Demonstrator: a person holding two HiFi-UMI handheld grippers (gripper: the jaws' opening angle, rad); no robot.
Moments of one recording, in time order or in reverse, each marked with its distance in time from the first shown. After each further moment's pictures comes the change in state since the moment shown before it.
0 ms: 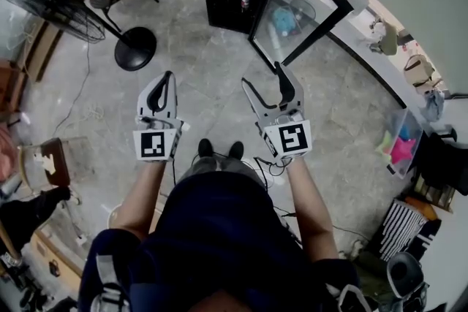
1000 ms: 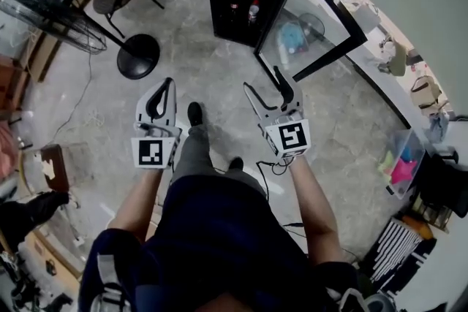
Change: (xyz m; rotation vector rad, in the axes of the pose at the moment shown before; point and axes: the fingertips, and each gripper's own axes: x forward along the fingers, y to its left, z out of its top) left arm 0.085 0.030 -0.022 0.023 0.001 0.002; right arm 0.099 -0.060 -0.056 -0.019 0.049 0.067
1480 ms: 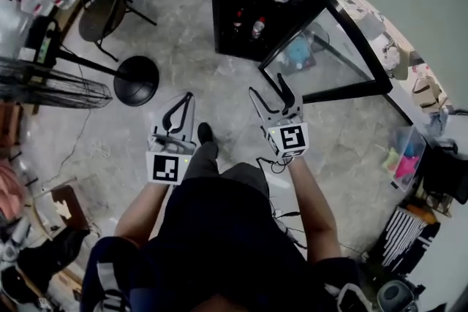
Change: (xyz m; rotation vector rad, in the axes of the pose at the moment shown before) left arm 0.154 0.121 -0.045 -0.026 0.022 -0.211; right arm 0.214 -0.046 -0.043 0.039 0.089 -0.142
